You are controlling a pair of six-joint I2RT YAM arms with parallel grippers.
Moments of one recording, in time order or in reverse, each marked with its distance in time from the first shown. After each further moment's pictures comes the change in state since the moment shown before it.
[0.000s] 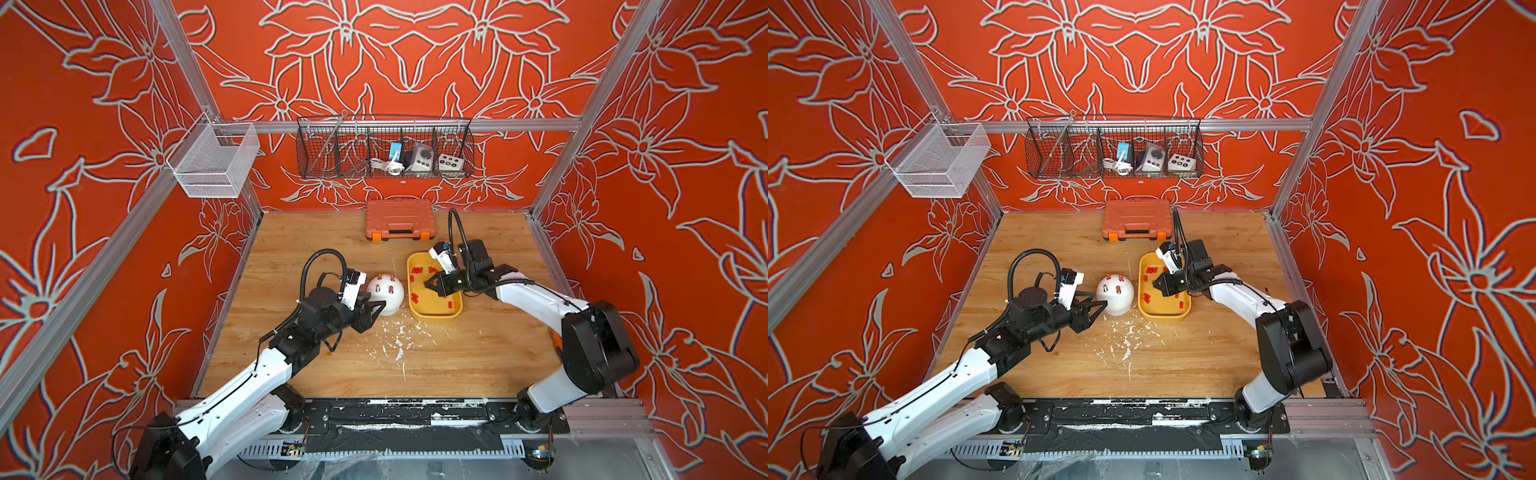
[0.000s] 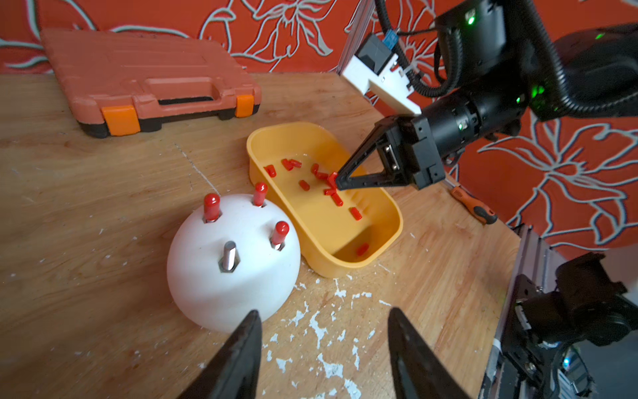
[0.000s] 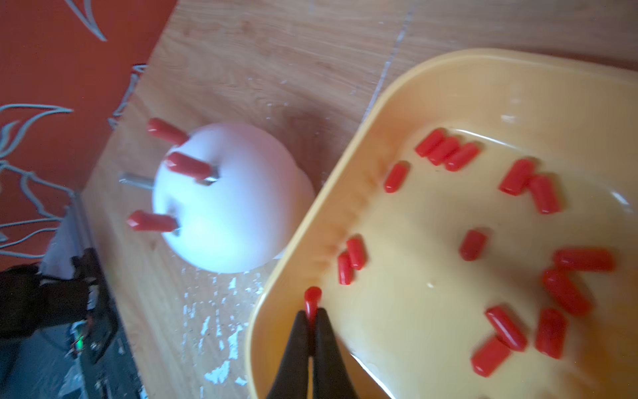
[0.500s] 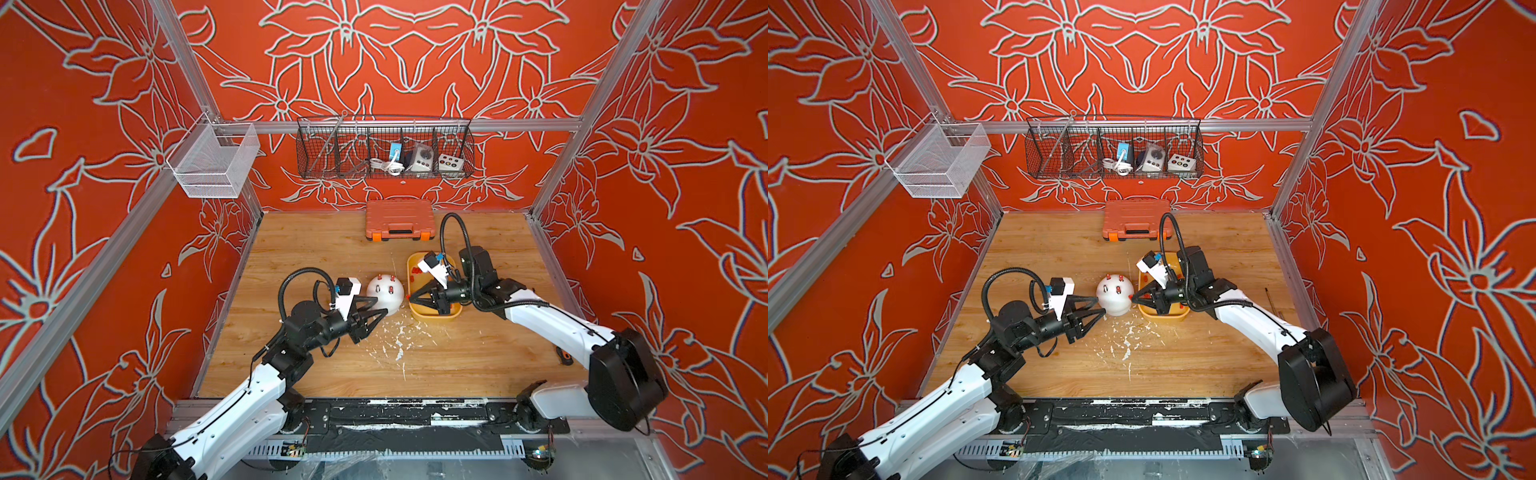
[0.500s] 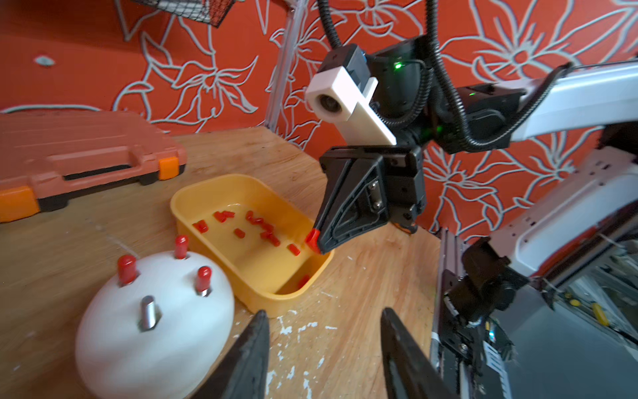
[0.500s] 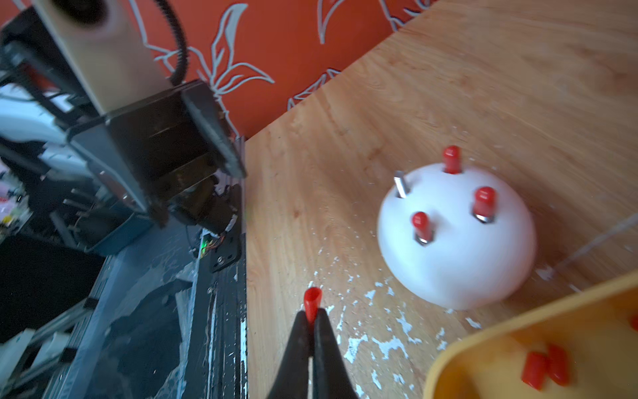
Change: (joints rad) left arm 0.023 -0.137 -0.154 0.282 0.265 -0.009; right arm 0.133 -0.178 -0.082 0.115 -0.380 -0.175
